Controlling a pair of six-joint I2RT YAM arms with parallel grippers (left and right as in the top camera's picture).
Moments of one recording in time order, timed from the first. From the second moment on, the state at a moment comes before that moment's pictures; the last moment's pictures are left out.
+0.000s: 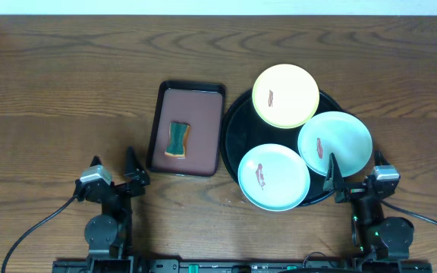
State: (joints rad) left arm -0.01 0.01 0.01 0.01 -0.13 -0.32; right arm -0.01 0.01 0.01 0.01 -0.14 0.09
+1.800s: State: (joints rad) left arm -0.22 1.62 1.07 -0.67 0.05 -0.36; right arm 0.03 1.47 1.33 -0.91 -0.51 0.13
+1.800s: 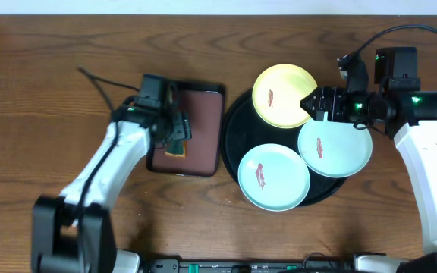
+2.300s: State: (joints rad) left arm -0.25 1.86 1.08 -0.51 0.00 -0.24; right arm 0.05 1.47 1.33 -0.90 -0.50 0.15
